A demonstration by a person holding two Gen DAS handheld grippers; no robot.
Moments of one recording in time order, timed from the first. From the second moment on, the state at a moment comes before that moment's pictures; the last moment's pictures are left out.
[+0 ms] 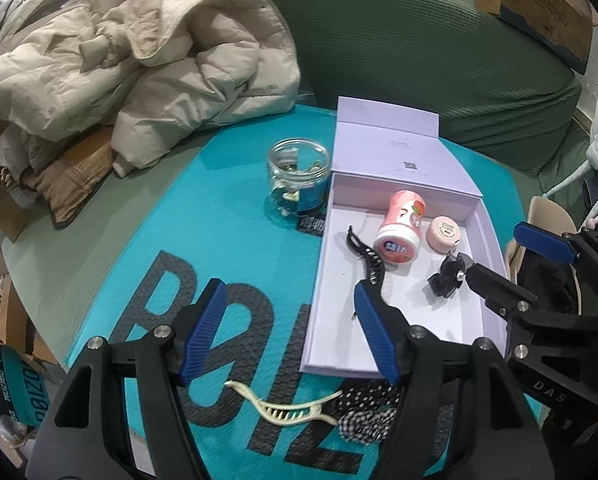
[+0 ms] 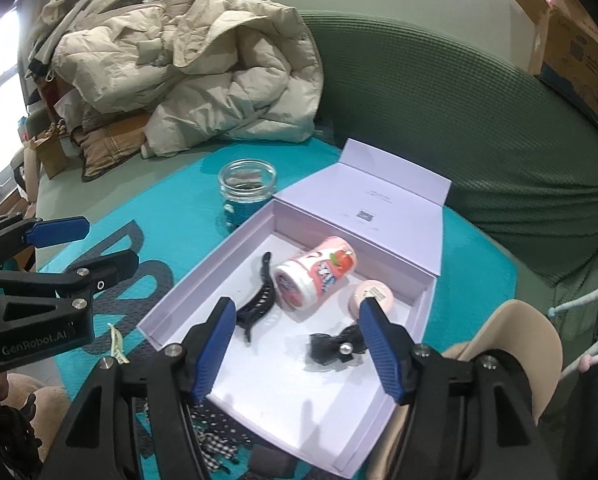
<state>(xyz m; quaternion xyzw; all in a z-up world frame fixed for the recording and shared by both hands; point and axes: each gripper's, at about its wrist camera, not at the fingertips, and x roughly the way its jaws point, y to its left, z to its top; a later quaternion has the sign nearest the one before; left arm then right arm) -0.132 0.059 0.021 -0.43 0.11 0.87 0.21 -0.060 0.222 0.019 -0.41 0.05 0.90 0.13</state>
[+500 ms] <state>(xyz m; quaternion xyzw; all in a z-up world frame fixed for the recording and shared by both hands) -0.125 -0.003 0.004 -0.44 0.10 0.88 0.17 -0.070 0.166 0.006 -0.42 0.03 0.90 0.08</state>
